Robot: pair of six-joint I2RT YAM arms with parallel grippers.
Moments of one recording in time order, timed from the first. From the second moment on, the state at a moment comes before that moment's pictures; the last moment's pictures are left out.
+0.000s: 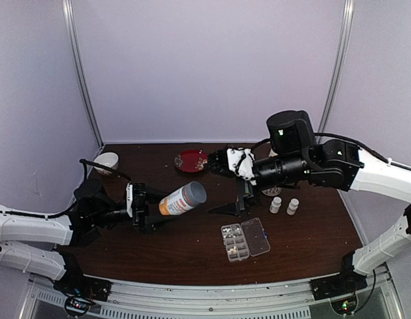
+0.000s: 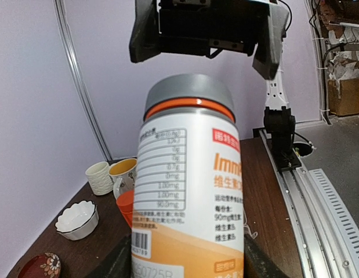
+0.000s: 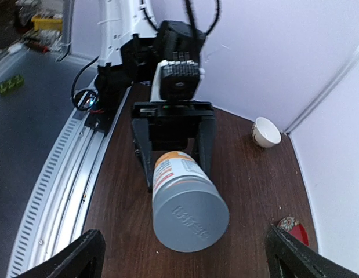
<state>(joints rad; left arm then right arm) -0.84 1.09 0.36 0.79 0.56 0.22 1.10 1.33 1.31 -0.41 -0.35 -0.61</state>
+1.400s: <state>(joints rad) -0.84 1.08 0.37 0.73 0.55 0.30 1.10 1.64 1.74 -0.84 -0.29 0.34</state>
